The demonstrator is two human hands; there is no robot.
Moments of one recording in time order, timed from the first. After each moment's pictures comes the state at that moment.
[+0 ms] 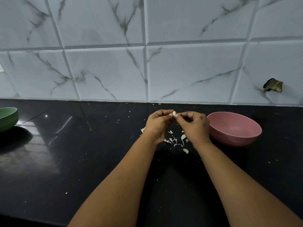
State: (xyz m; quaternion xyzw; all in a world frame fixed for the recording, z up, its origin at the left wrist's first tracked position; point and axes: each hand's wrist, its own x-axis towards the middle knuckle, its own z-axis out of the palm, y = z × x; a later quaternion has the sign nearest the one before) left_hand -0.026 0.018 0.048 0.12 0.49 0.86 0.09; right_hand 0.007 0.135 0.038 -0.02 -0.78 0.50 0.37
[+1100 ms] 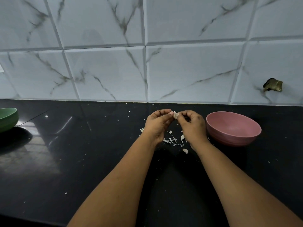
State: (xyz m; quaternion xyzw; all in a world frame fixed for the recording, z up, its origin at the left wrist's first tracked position) left_hand -0.026 0.017 0.049 0.10 0.46 0.88 0.10; right_hand -0.002 0.132 0.034 -0.04 -0.76 0.55 0.34
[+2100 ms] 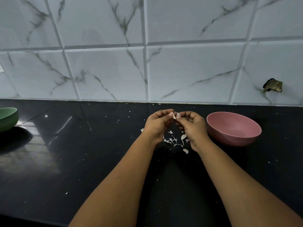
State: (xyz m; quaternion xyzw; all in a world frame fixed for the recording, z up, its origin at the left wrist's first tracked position) left_hand -0.028 0.014 0.046 0.12 0.48 0.86 0.11; right_hand 0.005 0.130 0.037 -0.06 -0.65 0.72 0.23
